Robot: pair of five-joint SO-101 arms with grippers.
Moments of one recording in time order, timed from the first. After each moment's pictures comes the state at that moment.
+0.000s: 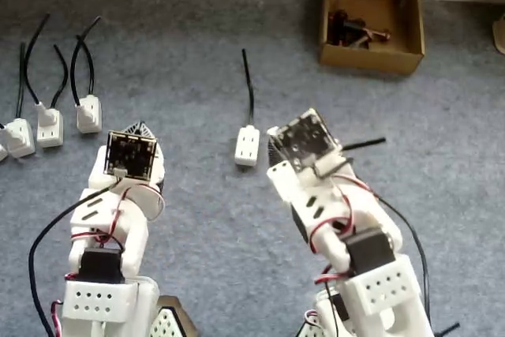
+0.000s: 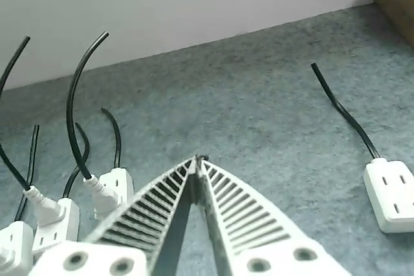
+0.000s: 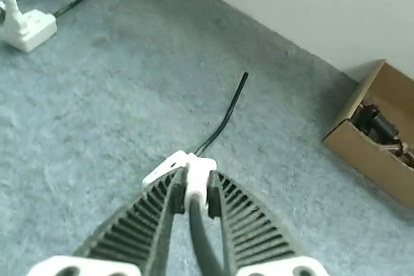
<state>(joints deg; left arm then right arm) -3.0 -86.3 81.5 32.6 -6.9 -26.8 -64.7 54.9 45.2 20.9</state>
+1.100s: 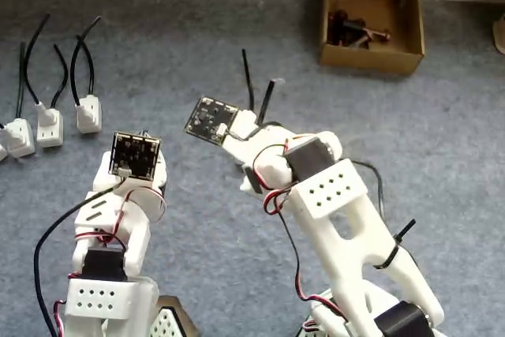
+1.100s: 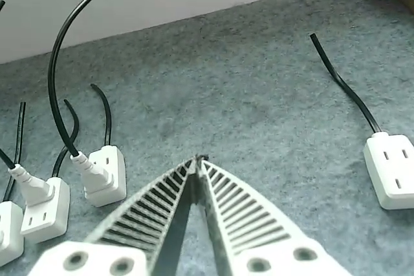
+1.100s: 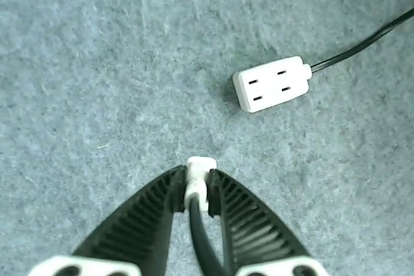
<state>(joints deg) -3.2 -86.3 84.0 32.6 -6.9 -36.0 -26.8 24.0 74.8 39.2</state>
